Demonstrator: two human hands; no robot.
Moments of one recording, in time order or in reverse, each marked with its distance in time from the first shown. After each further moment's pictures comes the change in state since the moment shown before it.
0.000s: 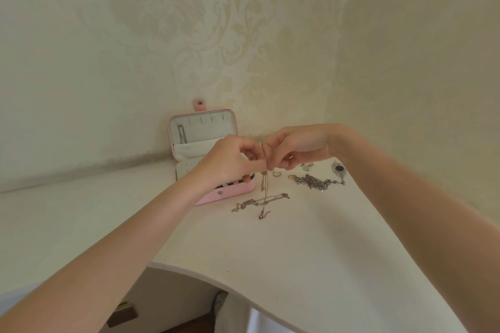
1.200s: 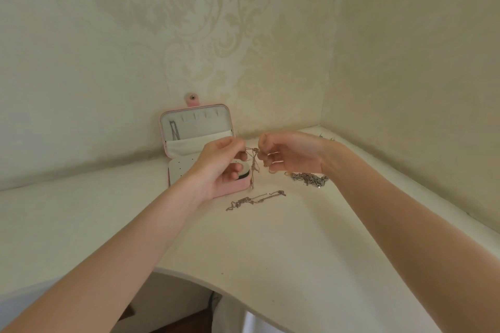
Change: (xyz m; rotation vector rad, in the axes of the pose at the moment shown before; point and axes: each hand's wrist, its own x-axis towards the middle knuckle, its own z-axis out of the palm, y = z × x) left_hand 0.009 -0.011 0.014 -0.645 0.184 -0.387; right_hand 0.011 0.027 0.015 0.546 0.205 -0.084
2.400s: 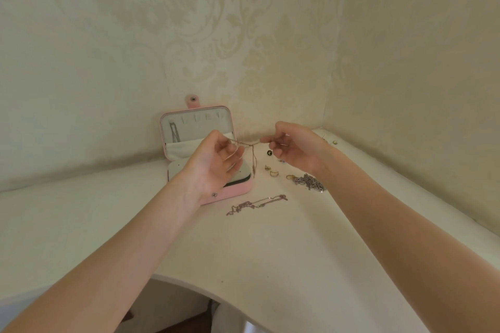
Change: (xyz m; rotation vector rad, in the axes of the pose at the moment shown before) left_hand 0.024 -0.003 -0.012 -0.517 -0.056 -0.166; right_hand 0.009 -0.003 0.006 0.406 0.417 -0.094
